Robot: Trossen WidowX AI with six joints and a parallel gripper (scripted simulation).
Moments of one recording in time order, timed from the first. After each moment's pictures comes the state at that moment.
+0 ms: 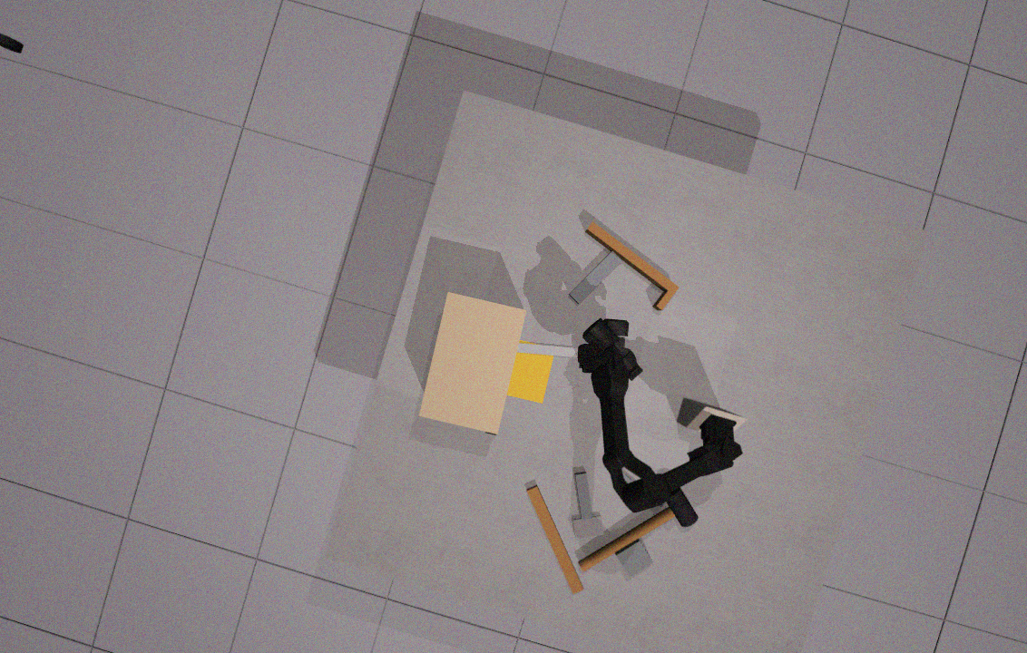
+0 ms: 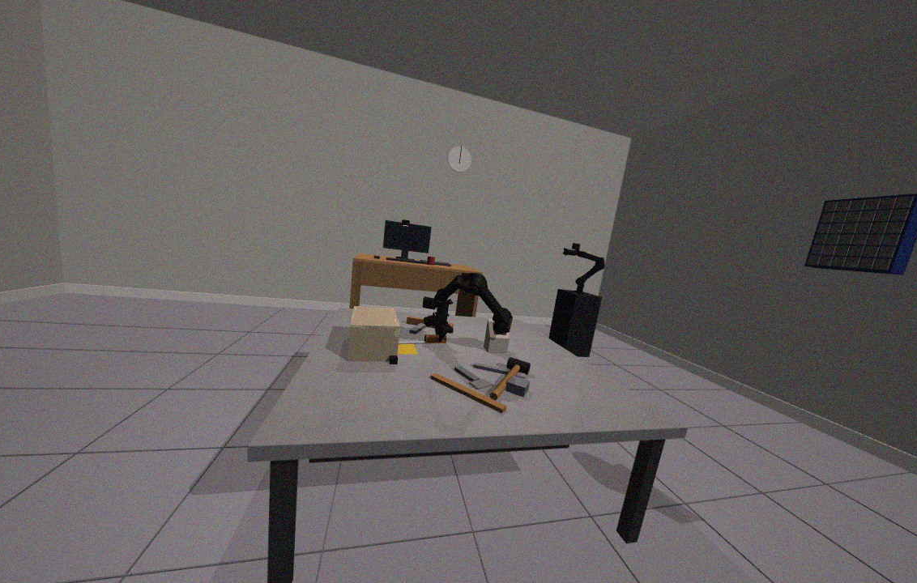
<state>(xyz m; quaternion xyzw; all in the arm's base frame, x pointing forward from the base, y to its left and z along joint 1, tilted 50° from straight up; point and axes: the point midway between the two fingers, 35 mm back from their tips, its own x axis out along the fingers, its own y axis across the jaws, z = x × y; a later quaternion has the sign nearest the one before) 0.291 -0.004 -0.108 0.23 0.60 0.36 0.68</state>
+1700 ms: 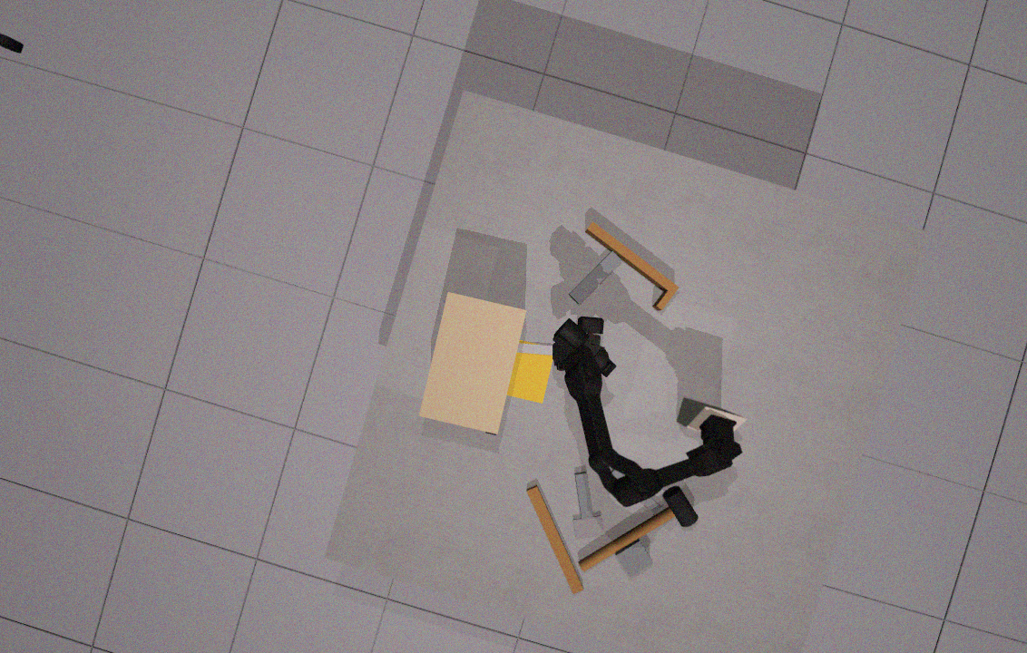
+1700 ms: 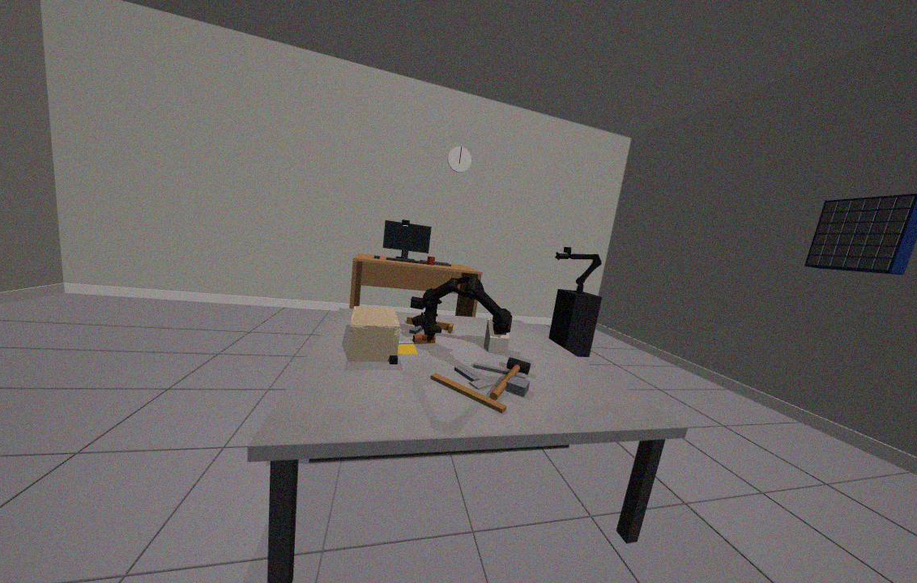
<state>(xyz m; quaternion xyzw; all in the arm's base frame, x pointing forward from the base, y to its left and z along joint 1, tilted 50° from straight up) 0.351 0.003 -0.097 0.23 0.60 0.36 0.68</state>
